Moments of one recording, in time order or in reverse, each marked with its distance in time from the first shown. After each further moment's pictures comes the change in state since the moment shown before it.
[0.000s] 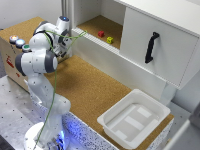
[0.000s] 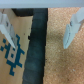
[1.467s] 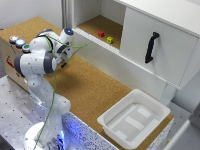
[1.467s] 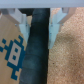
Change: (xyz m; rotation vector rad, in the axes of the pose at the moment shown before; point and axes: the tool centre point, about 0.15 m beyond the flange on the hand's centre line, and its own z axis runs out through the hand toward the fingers) arm 0.008 0.000 0.016 0.130 0.083 -0.033
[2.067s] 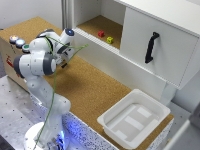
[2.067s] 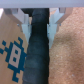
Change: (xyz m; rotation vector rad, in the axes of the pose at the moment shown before) arm -0.002 0.036 -0.021 -0.001 0.039 0.067
